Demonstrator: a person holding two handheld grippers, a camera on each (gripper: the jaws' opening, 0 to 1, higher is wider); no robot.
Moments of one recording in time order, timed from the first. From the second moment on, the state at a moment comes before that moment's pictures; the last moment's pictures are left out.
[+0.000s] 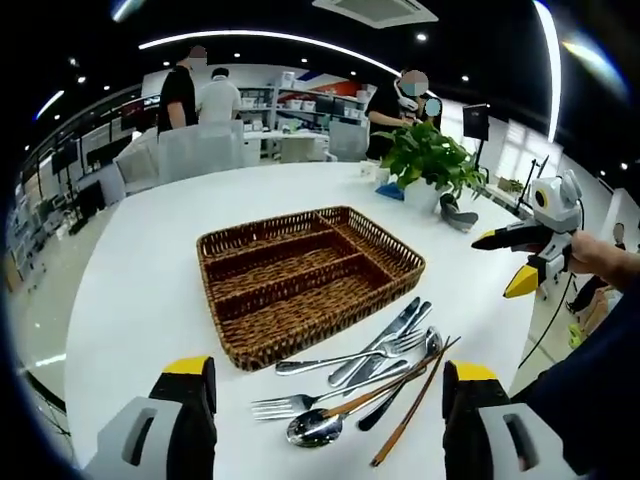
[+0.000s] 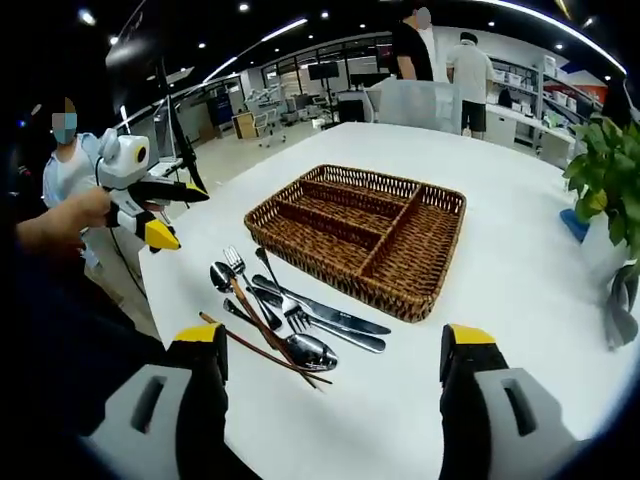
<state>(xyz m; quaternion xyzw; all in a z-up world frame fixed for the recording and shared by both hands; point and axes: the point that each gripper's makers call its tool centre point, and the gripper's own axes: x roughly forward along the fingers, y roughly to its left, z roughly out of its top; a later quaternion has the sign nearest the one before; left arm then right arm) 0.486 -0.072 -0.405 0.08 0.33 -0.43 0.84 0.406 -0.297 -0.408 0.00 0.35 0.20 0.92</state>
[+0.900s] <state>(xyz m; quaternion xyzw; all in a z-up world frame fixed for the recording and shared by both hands) 0.491 -0.073 -0.407 0.08 0.33 -0.42 0.84 0.412 -0.299 -0.409 0.00 0.35 0.19 0.92</state>
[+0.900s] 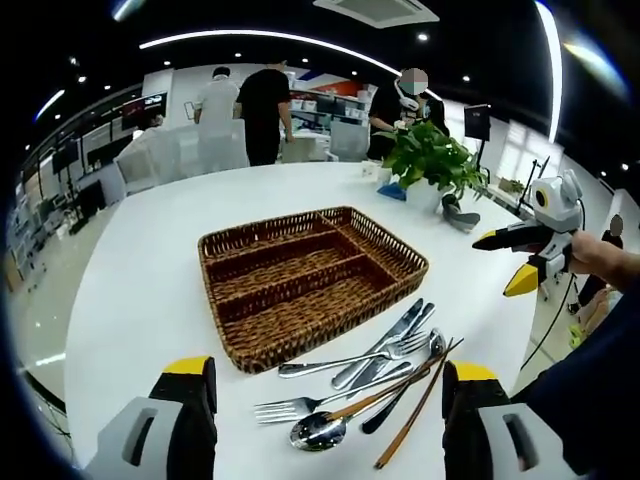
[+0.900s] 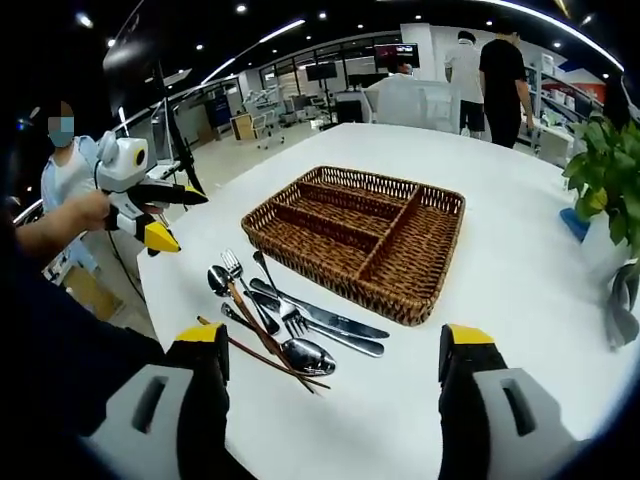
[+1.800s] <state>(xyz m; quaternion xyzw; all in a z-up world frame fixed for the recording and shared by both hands) 0.491 -0.075 -0.404 0.08 0.32 -0.43 0.84 0.410 -0.299 -0.408 0.01 0.35 0.19 0.92</state>
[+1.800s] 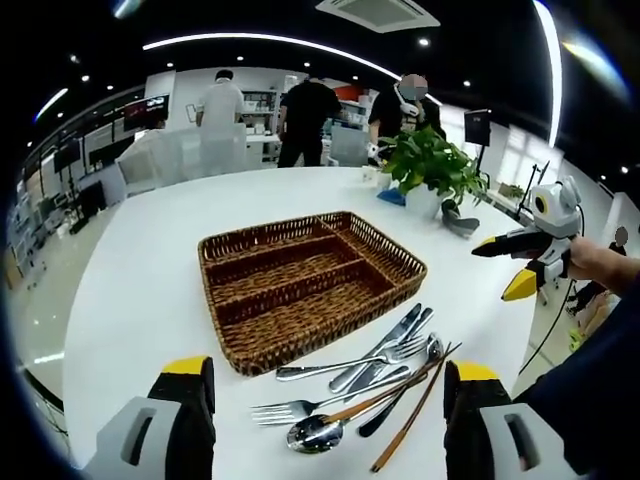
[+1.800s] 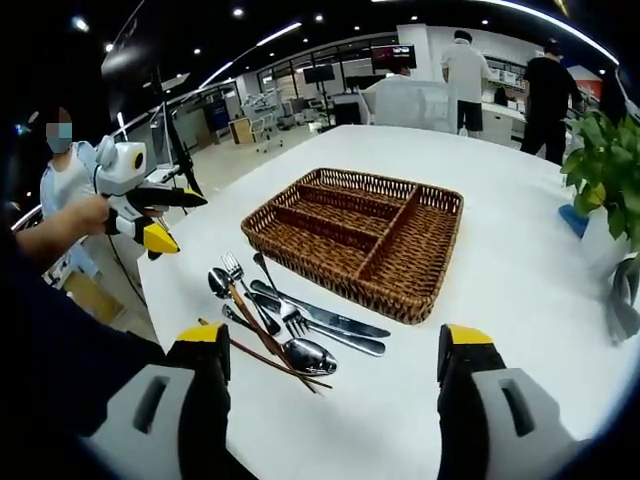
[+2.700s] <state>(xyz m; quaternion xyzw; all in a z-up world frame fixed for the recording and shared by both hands) 0.488 -0.076 -0.406 0.08 0.33 -0.43 0.84 0.403 -0.303 -0.407 0.01 0.35 0.19 0.92</state>
